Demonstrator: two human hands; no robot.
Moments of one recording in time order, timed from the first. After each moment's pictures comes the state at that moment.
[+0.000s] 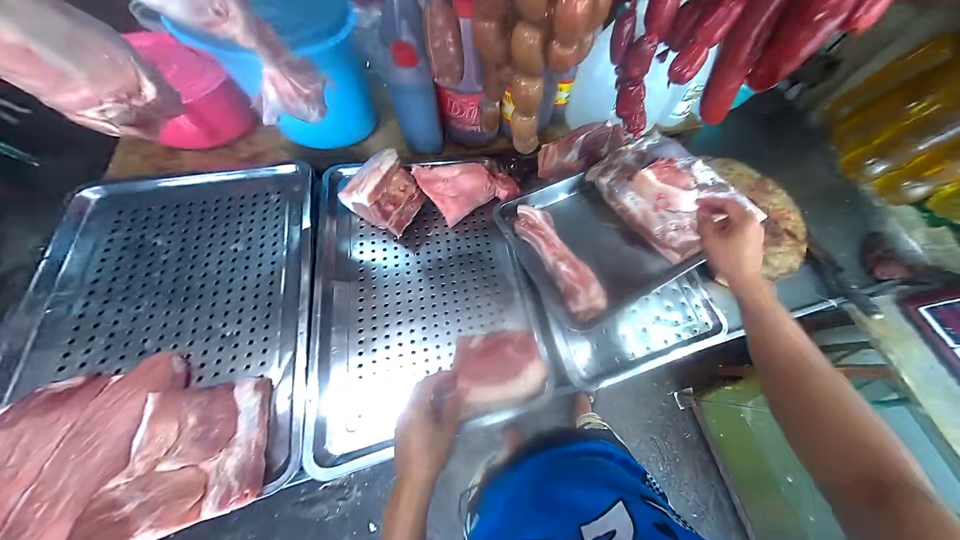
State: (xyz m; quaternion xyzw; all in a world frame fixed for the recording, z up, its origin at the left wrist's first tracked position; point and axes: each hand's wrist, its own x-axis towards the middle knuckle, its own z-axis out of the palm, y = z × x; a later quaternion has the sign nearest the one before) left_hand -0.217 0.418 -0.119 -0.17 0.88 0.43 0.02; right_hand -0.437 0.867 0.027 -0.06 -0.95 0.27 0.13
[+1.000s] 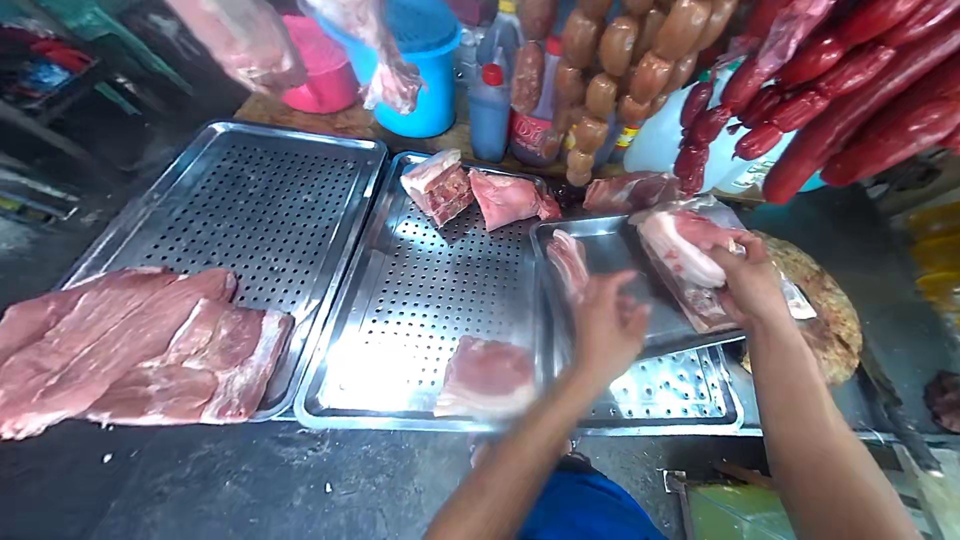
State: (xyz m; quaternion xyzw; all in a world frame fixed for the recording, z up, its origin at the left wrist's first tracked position) left_hand -0.374 0.626 0.002 -0.01 0.73 0.68 -0.08; right_hand -0.487 0.816 0.052 -0.06 -0.78 0.62 0.03
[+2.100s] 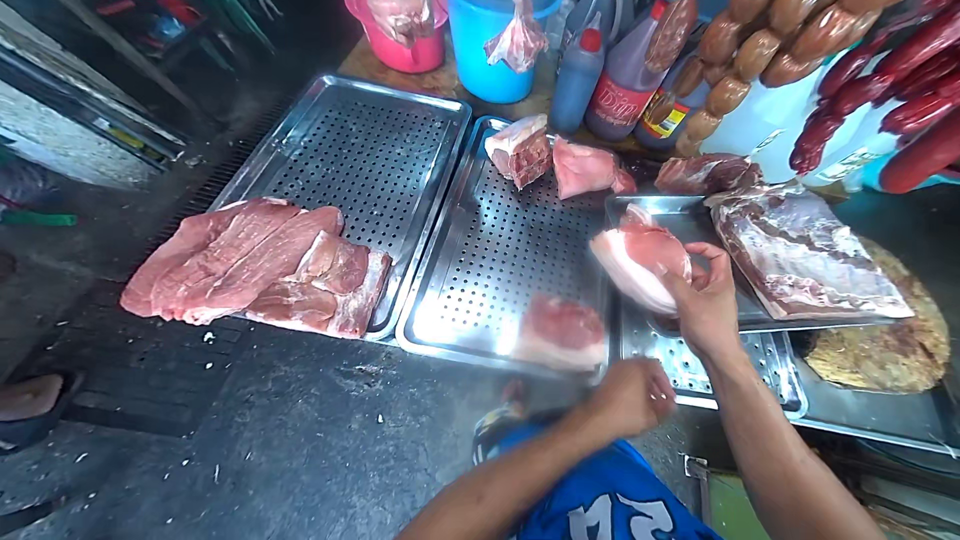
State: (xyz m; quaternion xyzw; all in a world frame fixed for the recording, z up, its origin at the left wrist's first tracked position) left_hand -0.241 0.573 -0.069 0.09 0.77 0.62 0.16; right_hand -0.360 0.650 0.013 0.07 -0.76 0.65 -0.01
